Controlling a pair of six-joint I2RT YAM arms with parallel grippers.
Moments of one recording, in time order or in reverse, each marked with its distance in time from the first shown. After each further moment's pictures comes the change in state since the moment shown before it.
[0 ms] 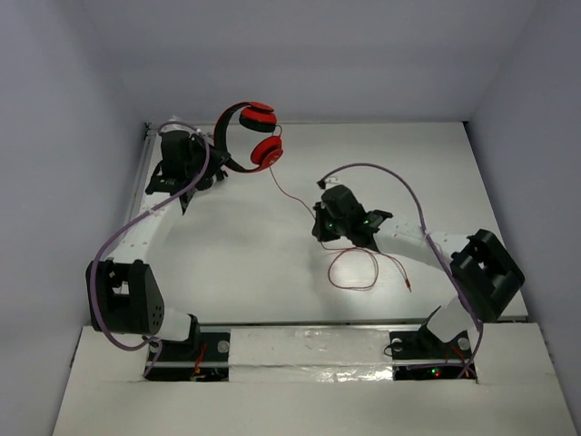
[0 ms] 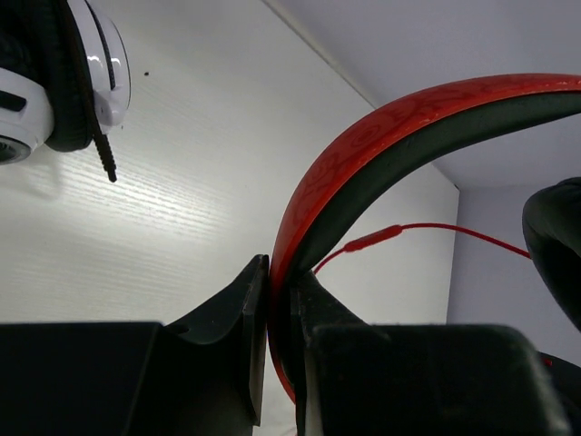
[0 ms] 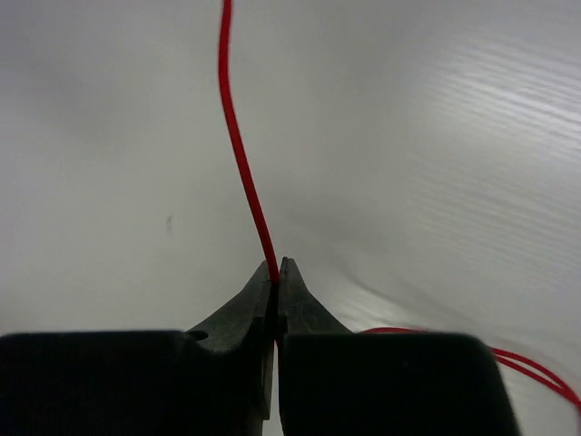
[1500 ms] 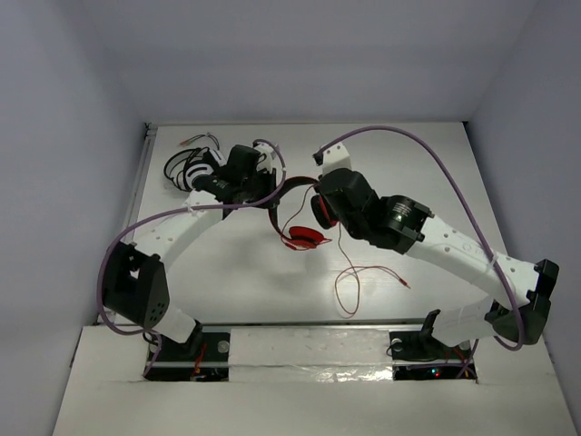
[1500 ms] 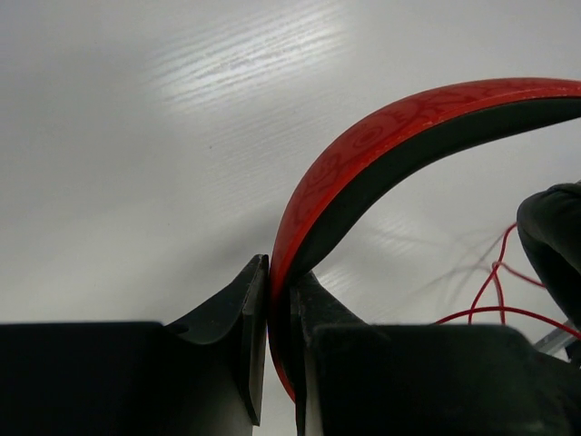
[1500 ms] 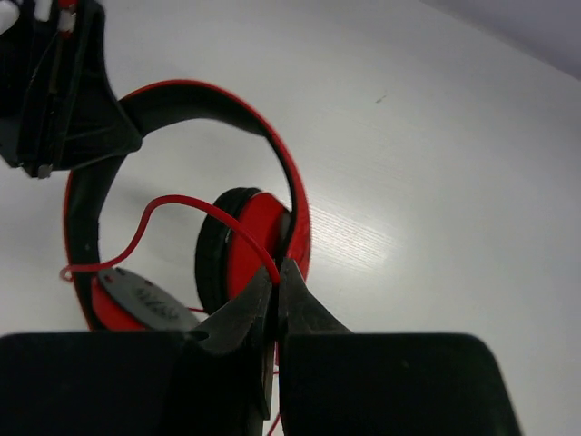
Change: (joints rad) left arm -0.395 0.077 0.069 -0.304 -0.008 0.590; right arm 0.297 -0.188 0.513 -0.565 0.623 -0.289
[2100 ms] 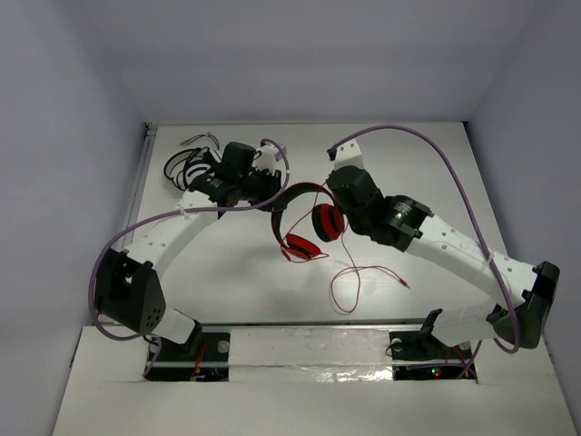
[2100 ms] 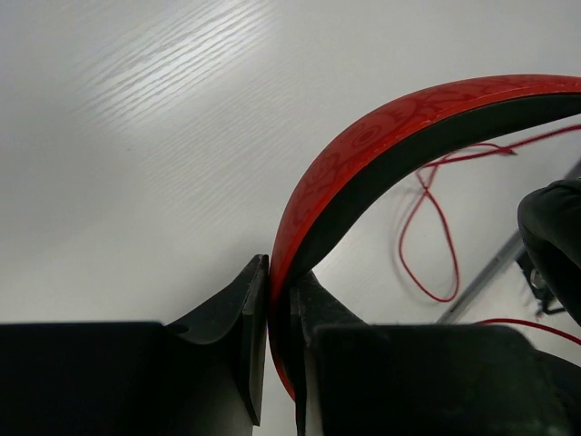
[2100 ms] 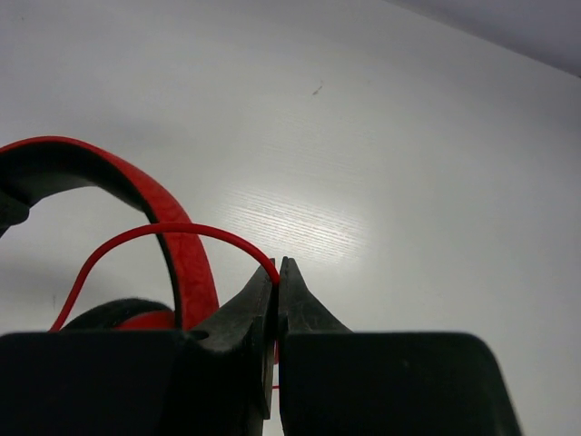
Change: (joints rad) left arm 0.000 -0.028 0.033 -0.075 0.218 0.117; right arm -0.085 -0.021 -0.098 0.082 0.094 -0.026
